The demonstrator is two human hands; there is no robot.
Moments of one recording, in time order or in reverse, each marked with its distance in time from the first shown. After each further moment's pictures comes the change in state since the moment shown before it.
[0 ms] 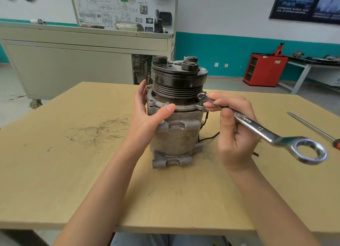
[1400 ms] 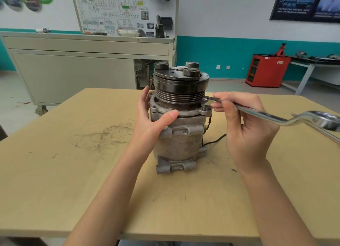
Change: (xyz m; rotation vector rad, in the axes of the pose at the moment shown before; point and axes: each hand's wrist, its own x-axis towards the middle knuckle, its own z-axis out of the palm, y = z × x) left_hand -0.001 0.001 0.000 -0.017 0.002 -0.011; right_hand 0.018 -0.005 -0.007 -0.202 0.002 -0.080
